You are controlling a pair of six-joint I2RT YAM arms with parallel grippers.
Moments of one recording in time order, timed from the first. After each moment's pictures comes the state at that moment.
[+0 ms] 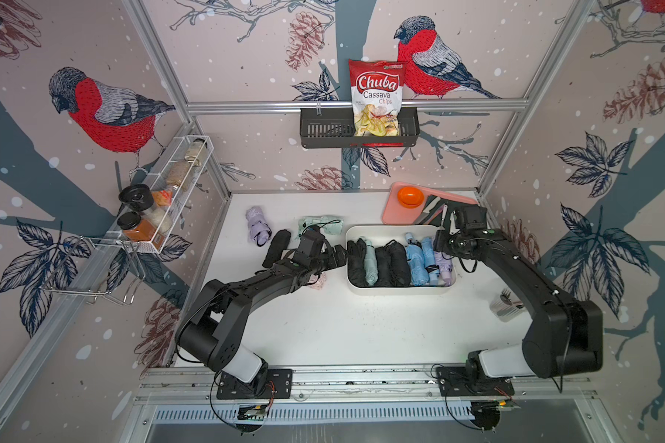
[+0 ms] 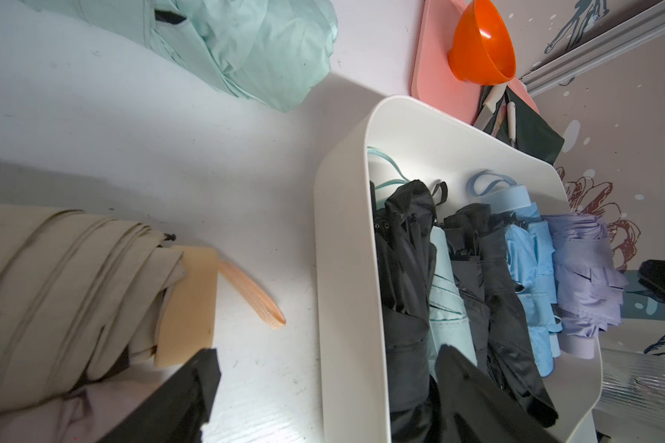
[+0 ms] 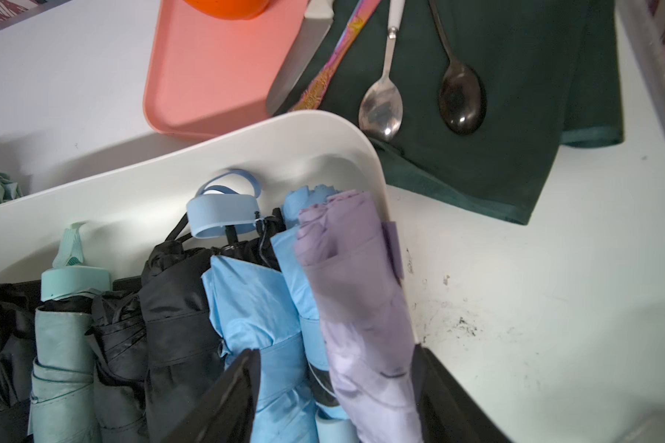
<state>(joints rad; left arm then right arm) -0.51 1.54 0.81 0.03 0.15 -0.69 0.21 1.42 1.11 -0.67 0.10 0.32</state>
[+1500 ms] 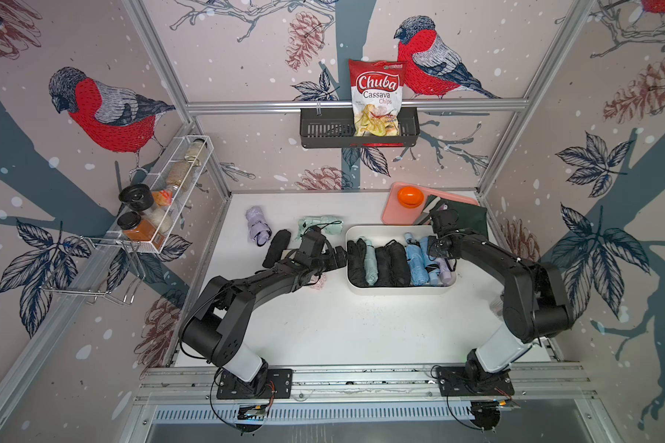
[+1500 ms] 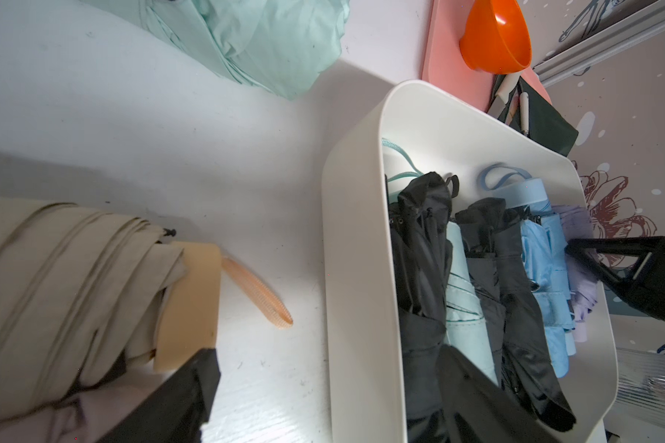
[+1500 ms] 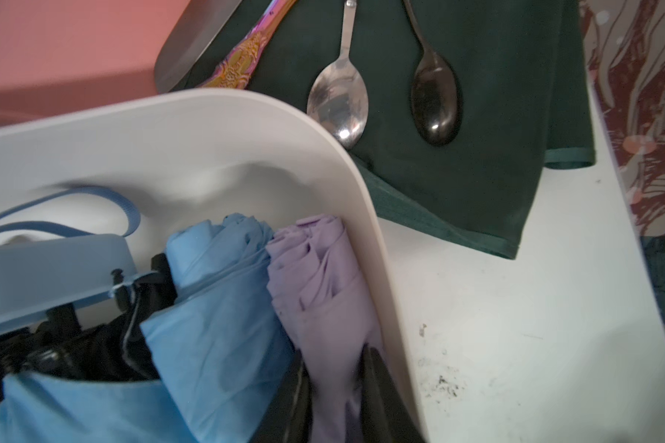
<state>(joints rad) -0.51 1.57 0.81 0.04 0.16 -0.69 0.24 1.68 1.08 -0.51 0.30 0.31</state>
